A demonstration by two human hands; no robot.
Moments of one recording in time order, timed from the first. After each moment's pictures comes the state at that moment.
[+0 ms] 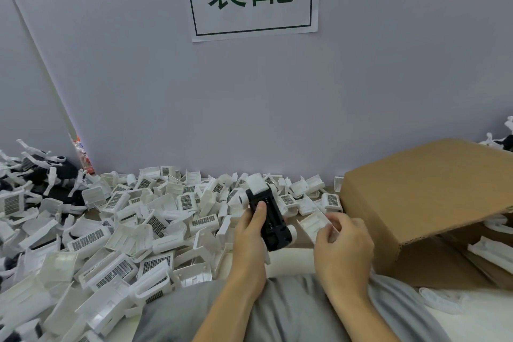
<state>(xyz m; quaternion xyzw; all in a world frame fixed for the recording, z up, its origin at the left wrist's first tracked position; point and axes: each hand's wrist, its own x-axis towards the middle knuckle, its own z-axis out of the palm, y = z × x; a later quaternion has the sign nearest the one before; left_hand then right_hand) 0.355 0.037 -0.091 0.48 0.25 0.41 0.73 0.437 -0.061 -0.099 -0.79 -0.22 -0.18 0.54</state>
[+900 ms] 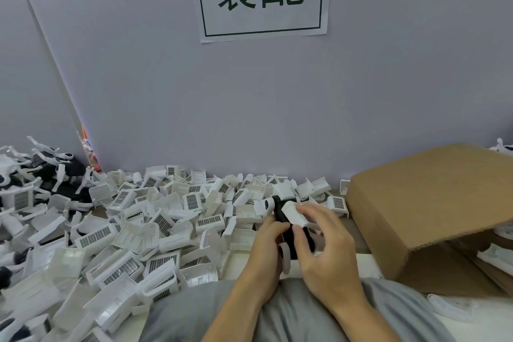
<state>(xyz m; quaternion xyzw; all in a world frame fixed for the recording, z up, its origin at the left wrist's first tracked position) 0.357 0.035 -0.099 0.55 0.19 0.29 0.76 0.421 -0.058 -0.096 -0.64 -0.46 -0.16 0.60</state>
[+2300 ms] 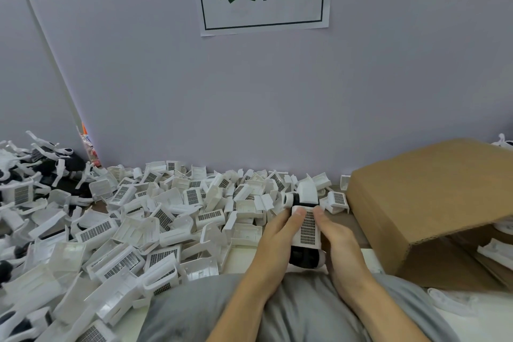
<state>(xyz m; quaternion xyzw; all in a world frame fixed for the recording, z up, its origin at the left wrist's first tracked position) 0.361 0.027 -0.099 0.62 0.13 0.32 0.70 0.440 -0.059 -0.097 -0.53 -0.28 0.29 0.75</state>
